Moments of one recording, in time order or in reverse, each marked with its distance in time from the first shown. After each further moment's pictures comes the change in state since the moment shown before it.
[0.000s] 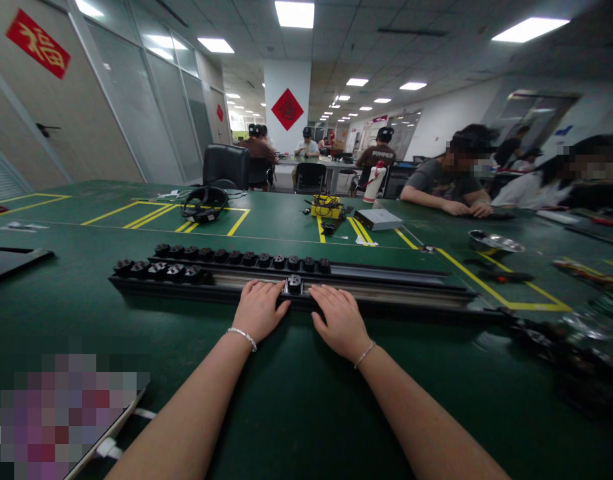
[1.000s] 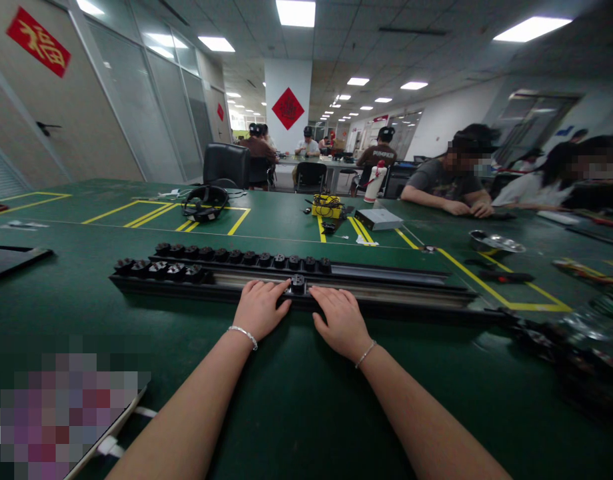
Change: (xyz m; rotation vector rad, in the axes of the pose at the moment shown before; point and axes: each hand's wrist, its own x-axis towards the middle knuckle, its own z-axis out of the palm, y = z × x) left_hand 0.002 0.001 -0.003 -0.005 -0.016 -0.001; right_hand 0.001 0.001 -0.002 0.013 -0.029 -0.001
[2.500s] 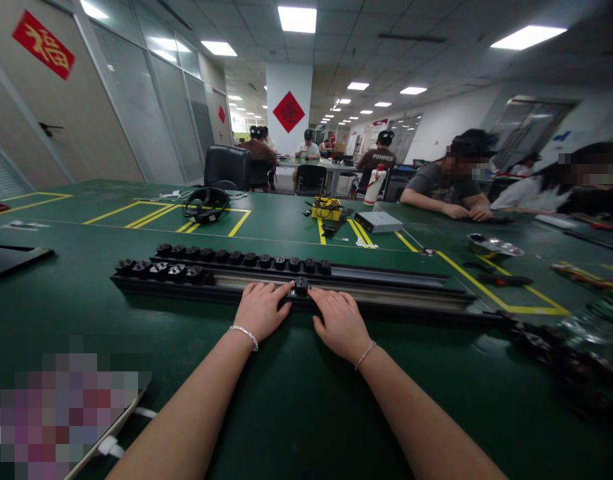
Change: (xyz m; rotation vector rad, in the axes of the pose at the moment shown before) left_hand 0.001 0.005 -0.006 0.034 -0.076 -0.020; right_hand 0.001 -0.004 -0.006 -0.044 -0.033 0.000
